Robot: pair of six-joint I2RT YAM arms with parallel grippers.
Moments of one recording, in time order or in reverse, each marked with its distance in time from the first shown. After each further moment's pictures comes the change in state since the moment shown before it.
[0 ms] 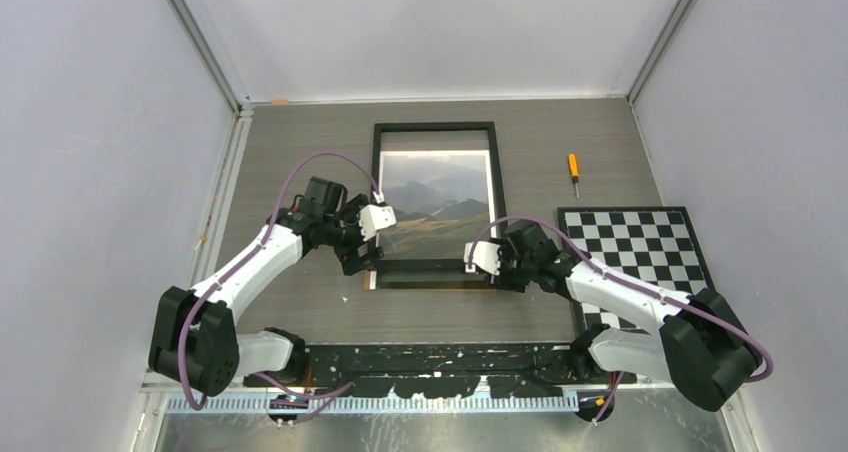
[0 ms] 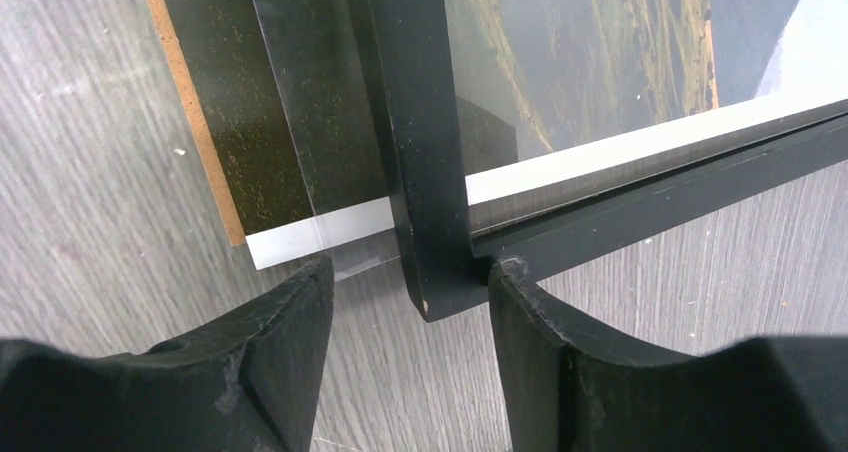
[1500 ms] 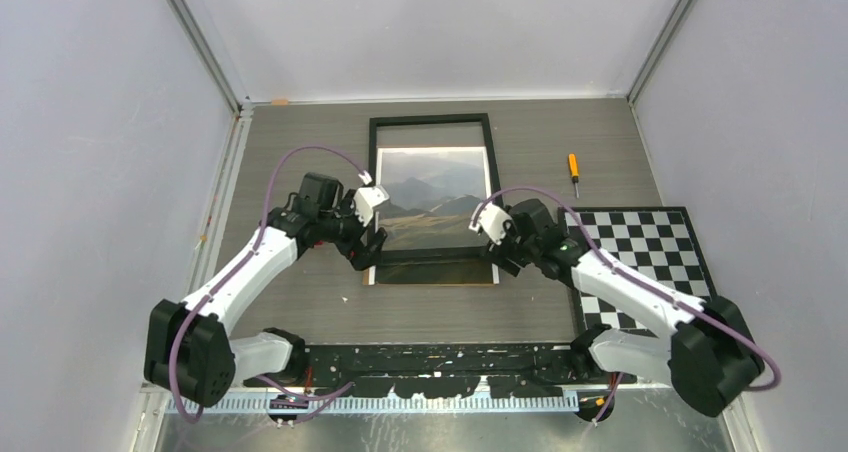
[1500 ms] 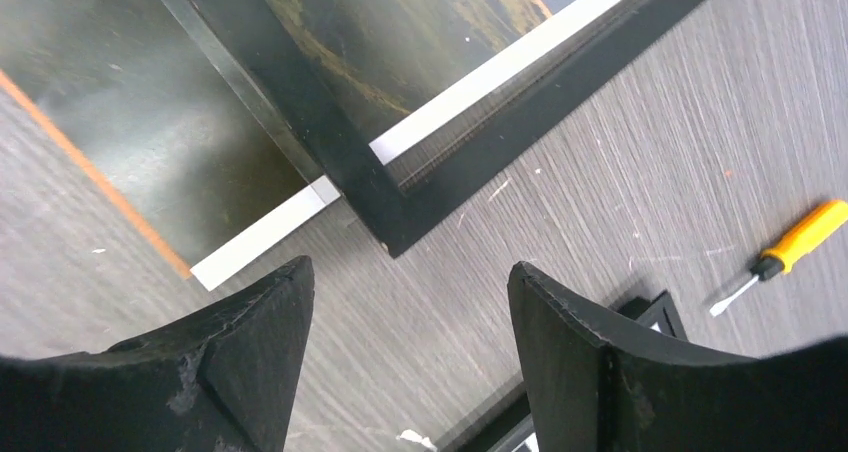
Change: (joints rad) left arm 0.000 -0.030 0.032 -0.001 0.045 -0.362; right arm -0.024 0.022 0.124 0.005 0.151 0.272
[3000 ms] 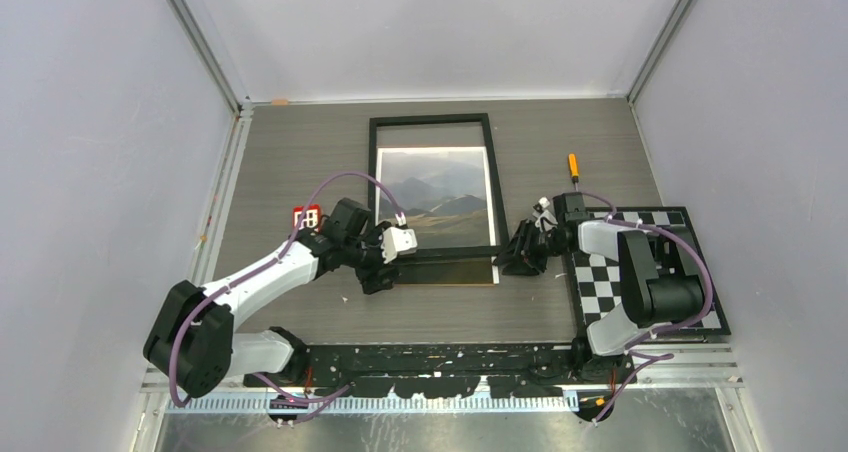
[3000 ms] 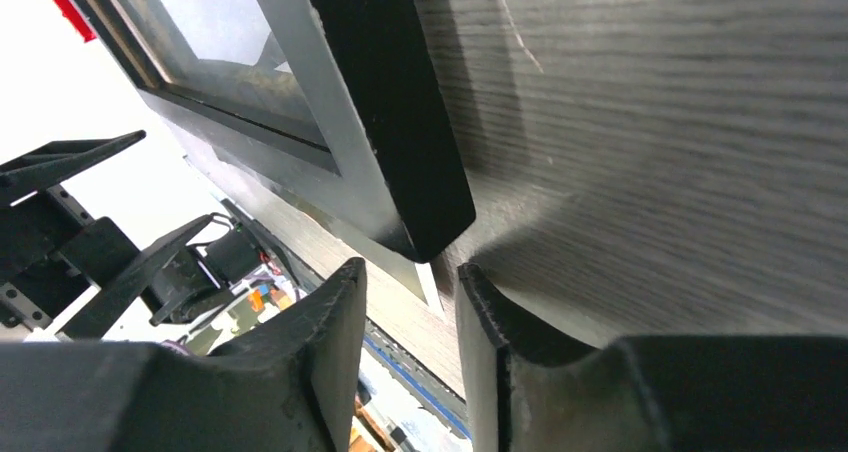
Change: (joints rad) left arm -0.214 0.022 -0.156 0.146 -0.038 0.170; right arm -0.509 0.379 -0.002 -0.003 -0.765 1.136
